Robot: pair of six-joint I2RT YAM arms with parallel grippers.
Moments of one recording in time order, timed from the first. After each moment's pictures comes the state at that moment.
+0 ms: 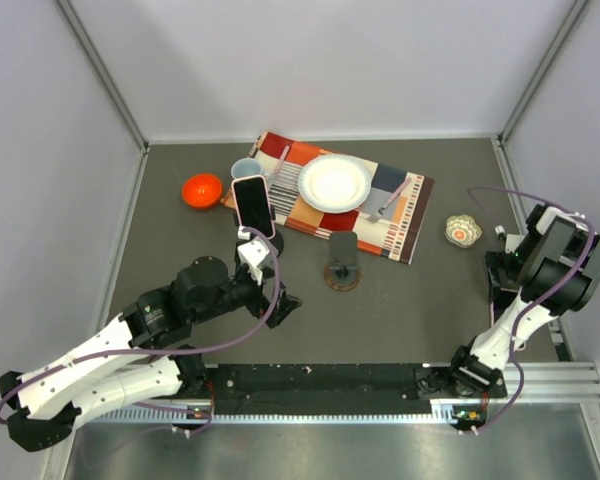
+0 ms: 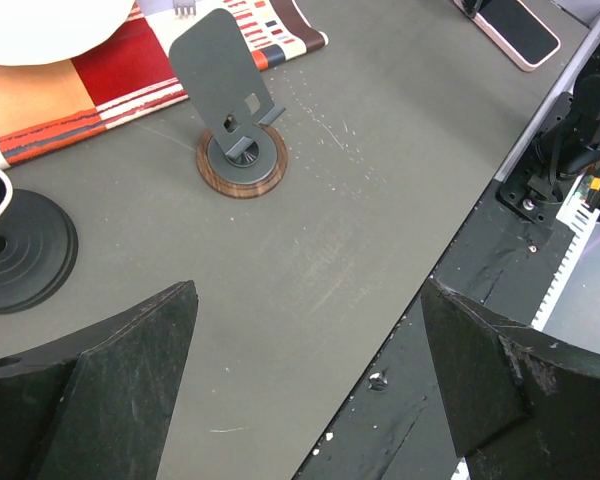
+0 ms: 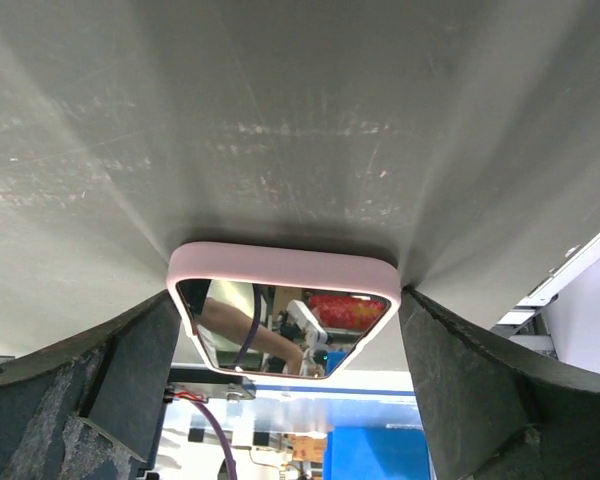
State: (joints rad) left arm -1.00 0.68 0.82 -0.50 -0.02 -0.21; right arm -0.57 1.87 1.17 -1.04 0.05 -0.48
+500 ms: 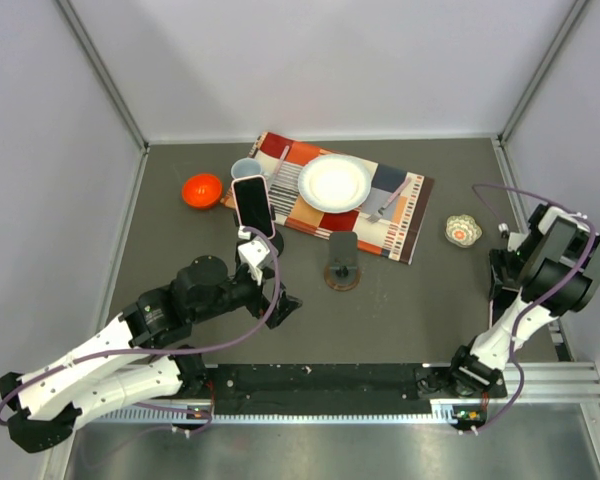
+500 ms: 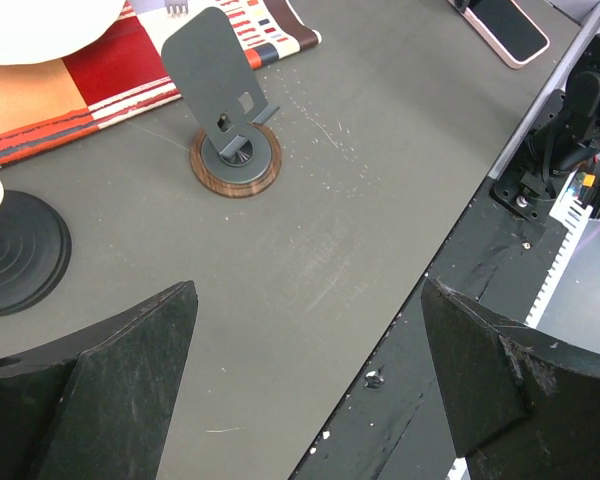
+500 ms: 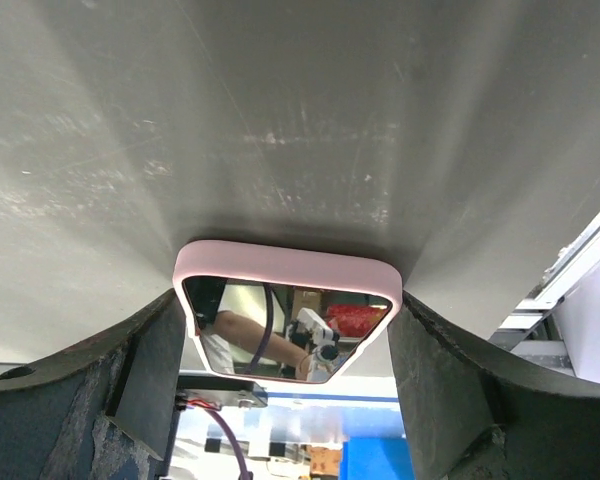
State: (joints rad) left arm -1.00 0.69 0.82 -0.50 0.01 -0.21; right arm -0.58 1.87 1.19 -1.04 0.02 -0.46
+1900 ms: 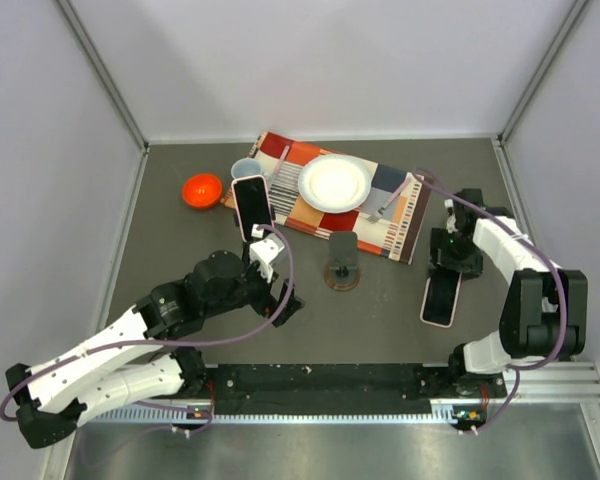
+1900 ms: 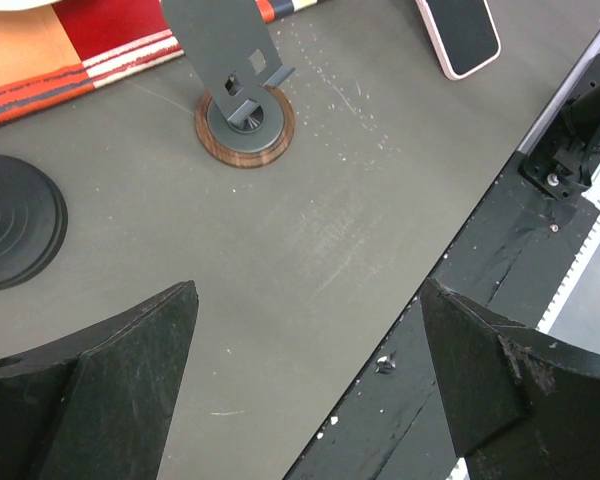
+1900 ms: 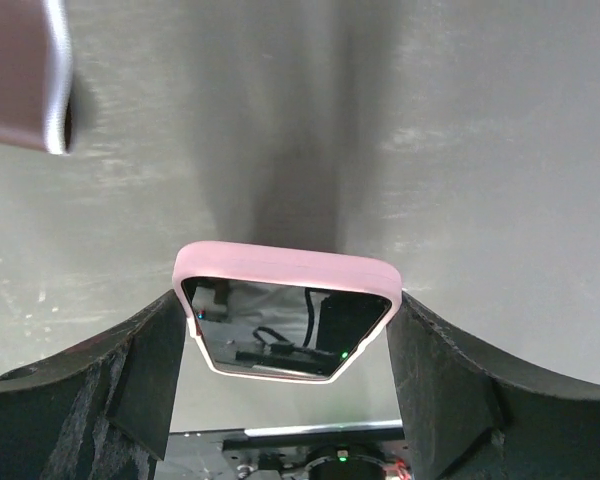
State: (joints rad) left arm -0.98 0.76 0.82 -0.51 0.01 -0.21; right arm -0.02 1.48 0.97 -0.88 0.03 0.15
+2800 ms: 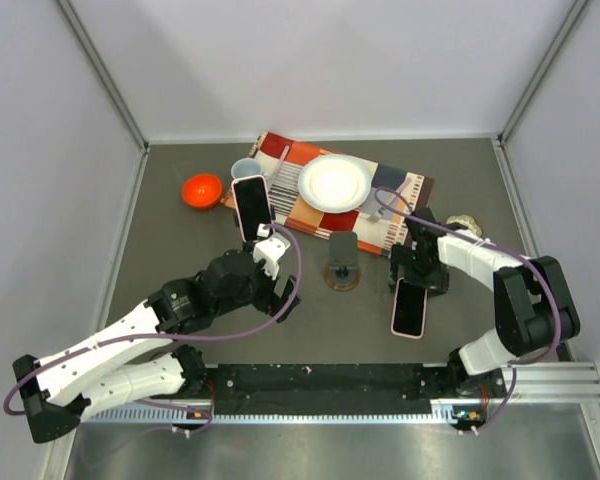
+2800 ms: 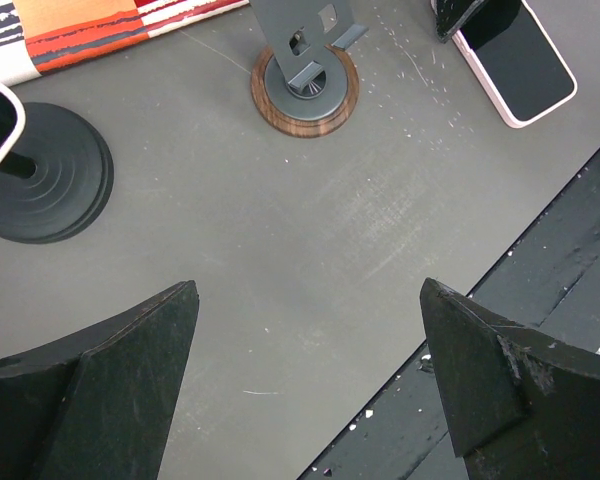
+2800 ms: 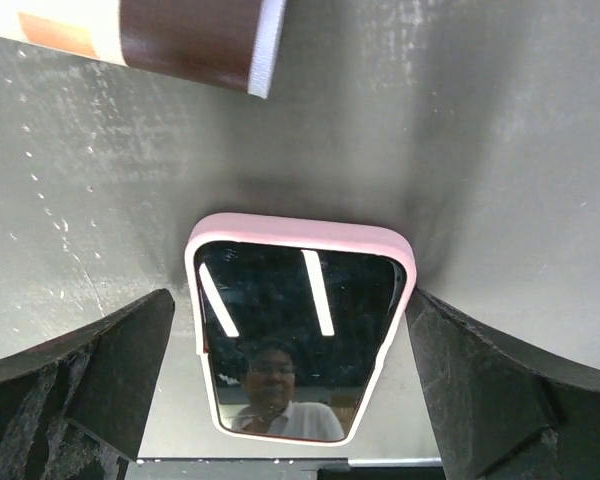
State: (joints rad) left arm -0.98 0.83 0.81 -0.55 -0.10 -0.21; right arm 0.31 1.51 0.84 -0.72 0.01 0.44
